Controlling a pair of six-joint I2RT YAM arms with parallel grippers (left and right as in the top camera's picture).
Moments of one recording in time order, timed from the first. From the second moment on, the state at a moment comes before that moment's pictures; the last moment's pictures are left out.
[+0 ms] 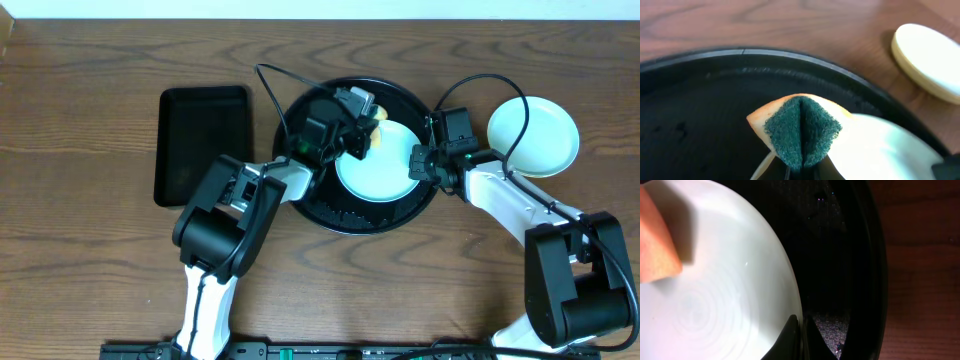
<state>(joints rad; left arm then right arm) -0.49 2.16 1.13 0.59 0.34 -0.19 0.25 1.76 0.97 -0.29 -0.01 0.36</state>
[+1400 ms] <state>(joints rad) 0.14 1.76 1.20 -0.45 0.17 -0.04 0.25 1.76 0.97 -0.27 -0.01 0.36</state>
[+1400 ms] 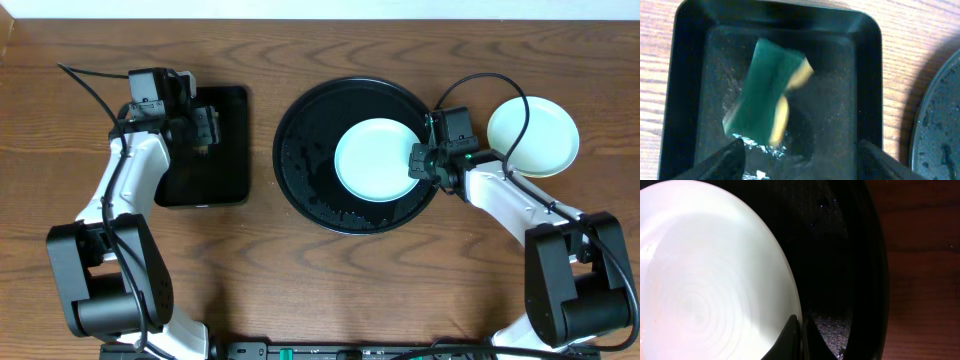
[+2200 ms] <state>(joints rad) 0.14 1.76 1.20 -0.45 0.17 -0.04 0.25 1.48 1.03 -0.43 0.03 0.18</state>
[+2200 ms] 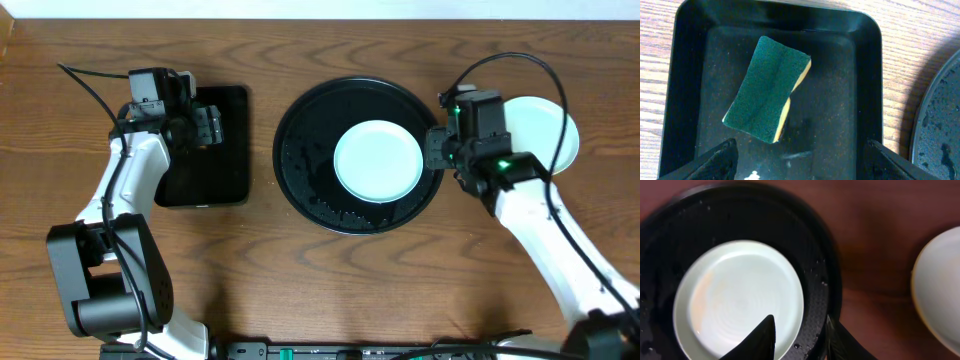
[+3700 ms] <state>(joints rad) 0.14 1.76 1.20 -0.45 0.17 -0.04 0.55 1.42 1.41 -0.27 0.57 -0.19</state>
